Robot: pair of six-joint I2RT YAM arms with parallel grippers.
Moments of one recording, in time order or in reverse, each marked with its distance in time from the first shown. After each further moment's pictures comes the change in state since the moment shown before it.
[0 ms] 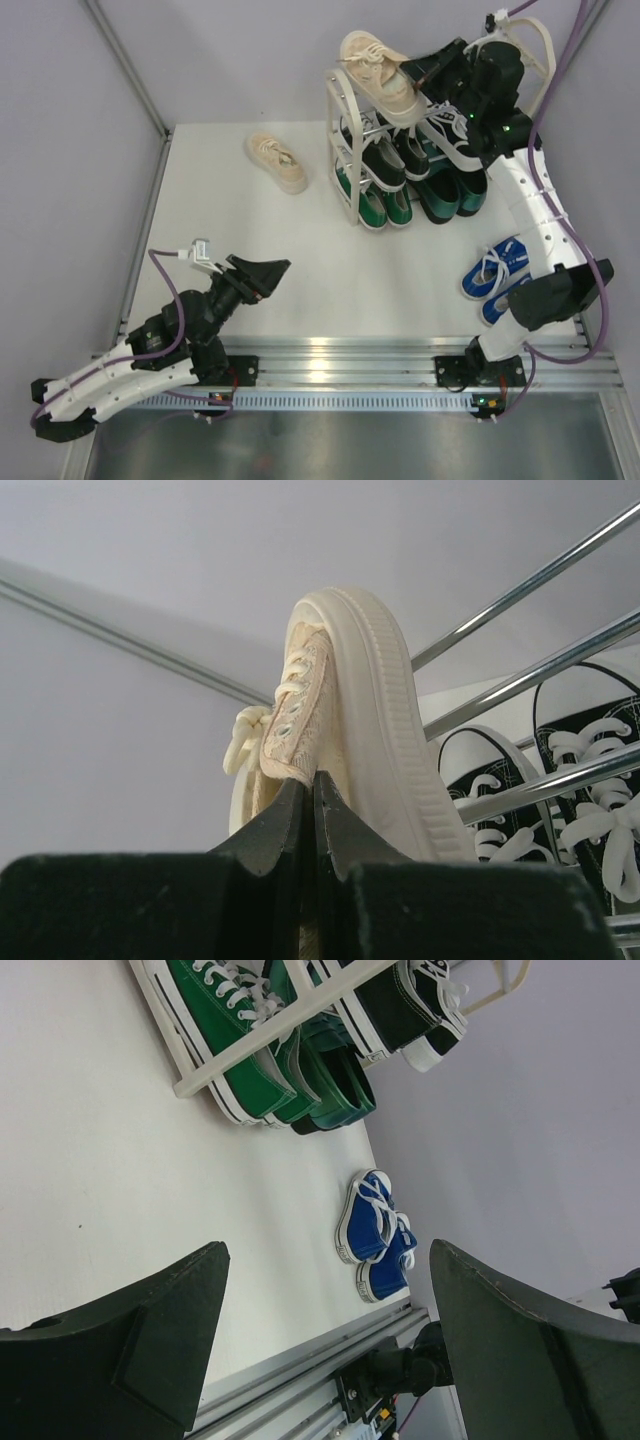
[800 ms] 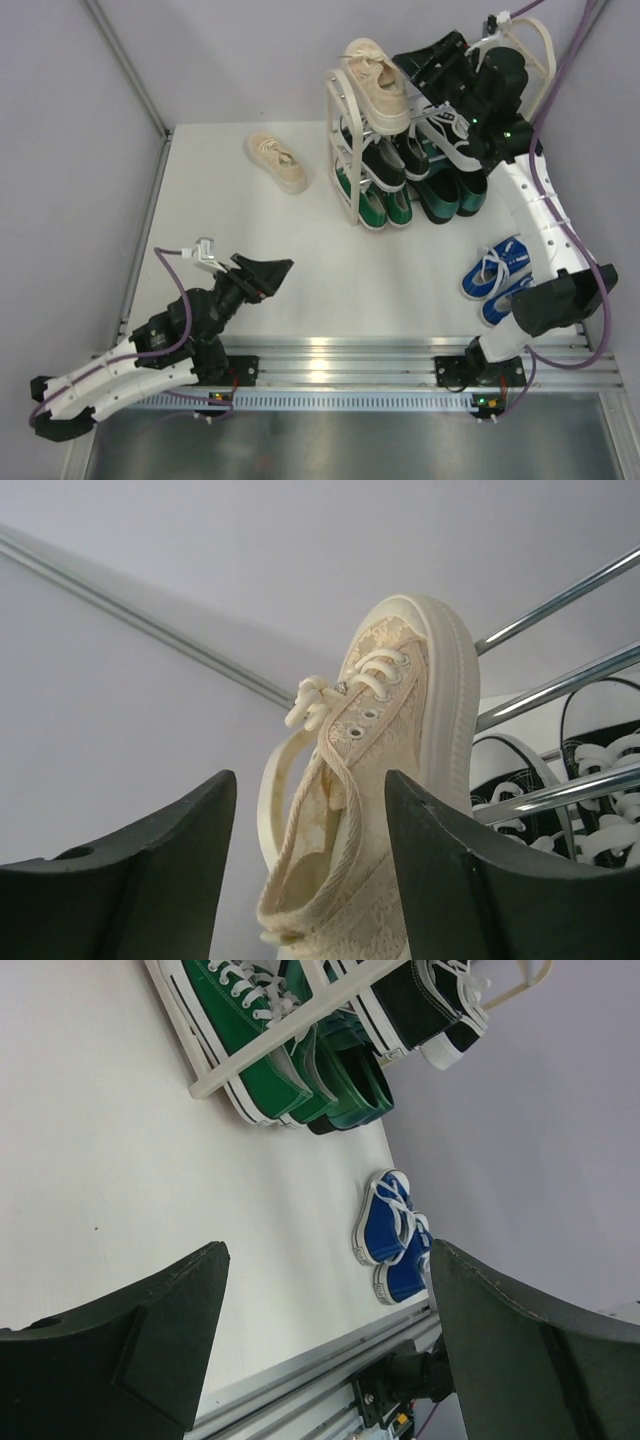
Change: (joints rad) left arm 0.000 0.028 -0.003 0.011 -0.009 0.008; right arm -0.008 -0.028 -0.078 0.095 -0.050 0.019
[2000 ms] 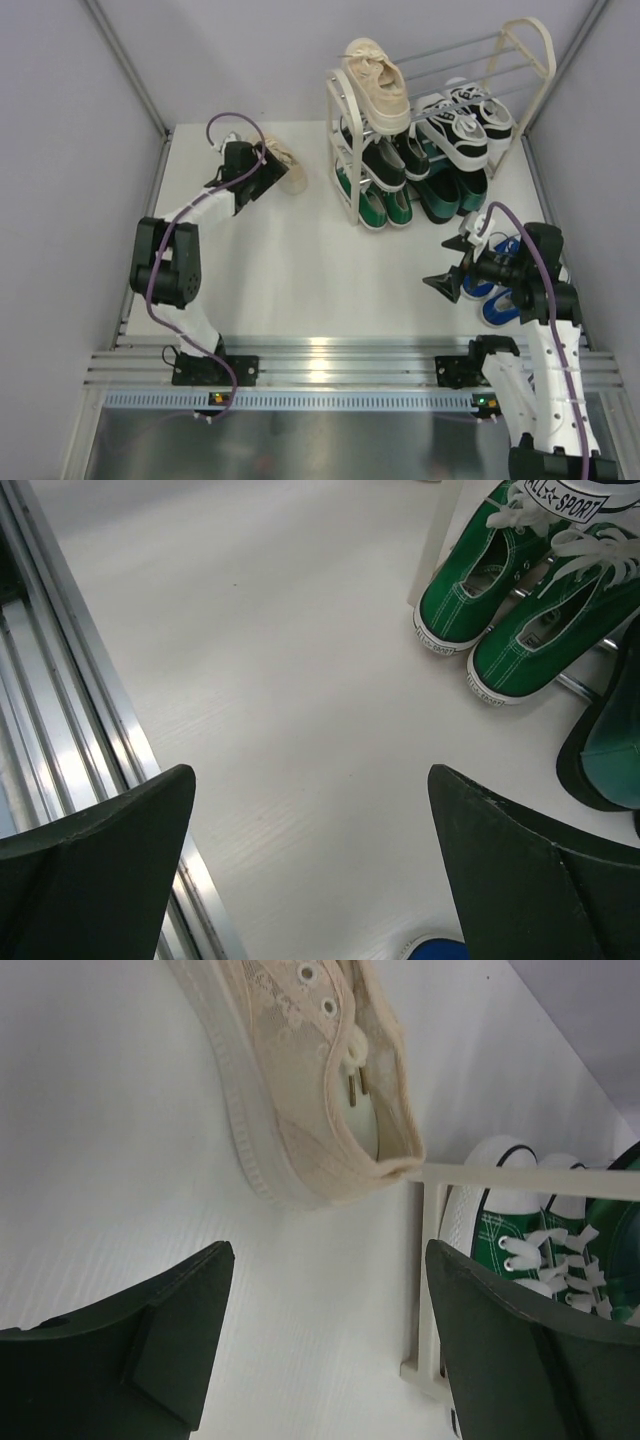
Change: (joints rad) left arm 0.921 1.482 0.671 0.323 0.599 0.185; right arm -0.367 -0.946 -1.049 -0.595 -0.809 -1.463
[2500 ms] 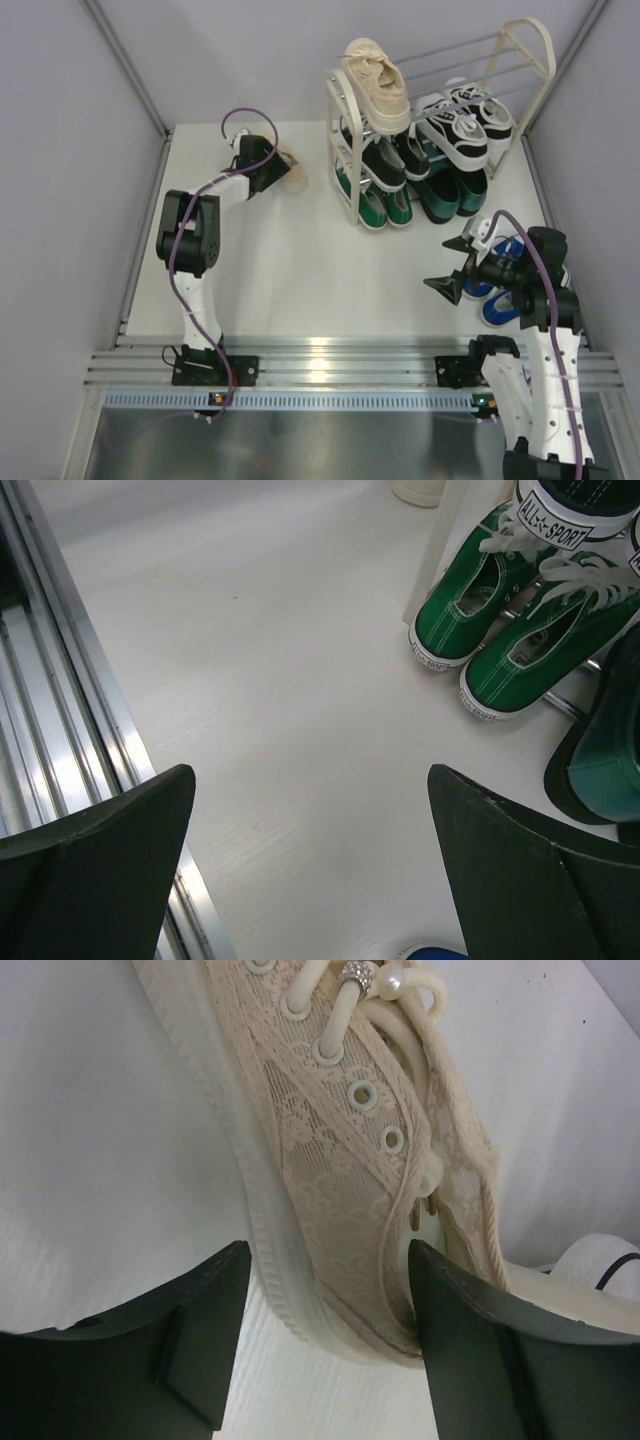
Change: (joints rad) left arm 0.004 0.340 0.270 0.006 -0.064 0.051; right arm -0.031 -0.052 -0.014 0.010 -0.045 -0.016
